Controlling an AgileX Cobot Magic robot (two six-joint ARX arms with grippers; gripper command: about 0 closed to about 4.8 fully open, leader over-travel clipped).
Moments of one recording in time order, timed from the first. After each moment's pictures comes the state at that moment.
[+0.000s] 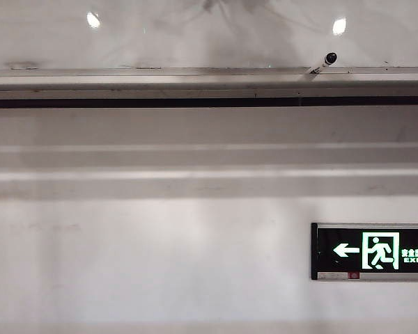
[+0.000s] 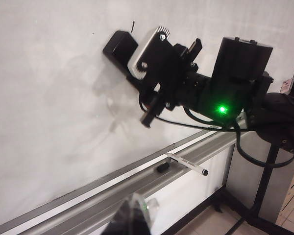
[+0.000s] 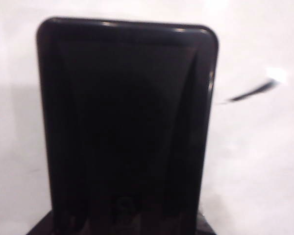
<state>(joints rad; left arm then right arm) -0.18 0.95 1.59 -0.58 0.52 0.05 0.57 1.99 2.35 -0.14 0.47 -0.84</state>
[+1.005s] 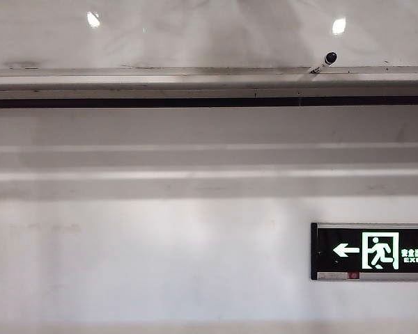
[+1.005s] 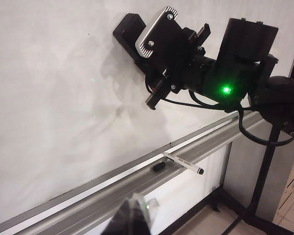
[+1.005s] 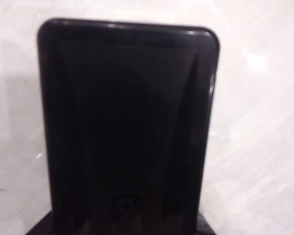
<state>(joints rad) -0.18 0.93 1.59 -0.60 0.53 0.05 0.56 2.01 2.48 -0.24 0.49 -0.83</state>
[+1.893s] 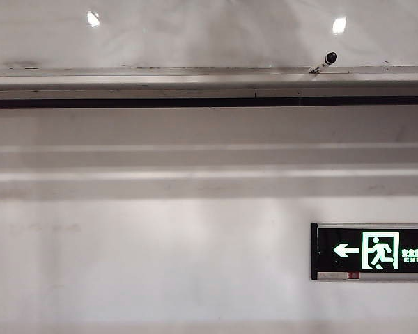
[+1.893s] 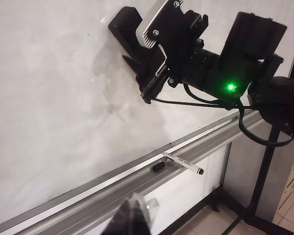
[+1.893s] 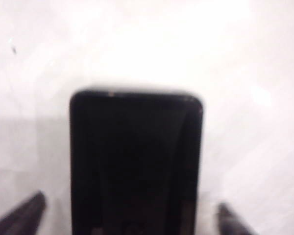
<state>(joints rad) -0.18 0.93 1.59 -0.60 0.53 0.05 0.57 2.01 2.48 -0.16 0.37 -0.83</state>
